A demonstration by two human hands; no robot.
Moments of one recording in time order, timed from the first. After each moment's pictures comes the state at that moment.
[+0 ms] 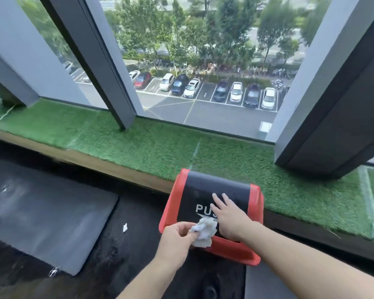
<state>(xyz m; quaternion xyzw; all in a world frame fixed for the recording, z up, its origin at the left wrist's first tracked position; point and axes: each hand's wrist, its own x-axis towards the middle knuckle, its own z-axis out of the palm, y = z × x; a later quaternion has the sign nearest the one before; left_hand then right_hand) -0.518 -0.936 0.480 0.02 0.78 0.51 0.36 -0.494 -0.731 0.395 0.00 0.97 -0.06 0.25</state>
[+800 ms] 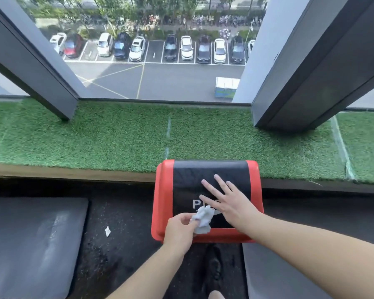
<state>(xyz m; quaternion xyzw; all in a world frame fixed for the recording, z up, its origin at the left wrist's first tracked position) -0.623 -0.905 0.339 0.02 0.77 0.42 0.49 -0.528 -0.707 0.298 0.01 0.97 0.05 0.23</state>
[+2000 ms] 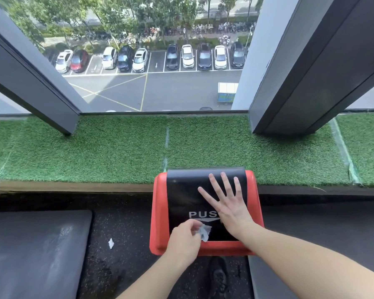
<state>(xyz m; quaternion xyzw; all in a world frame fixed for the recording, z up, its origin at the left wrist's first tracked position) -0.616 -0.875 0.342 0.21 0.85 0.21 0.43 -0.524 -0.701 0.286 0.15 0.98 0.05 0.07</state>
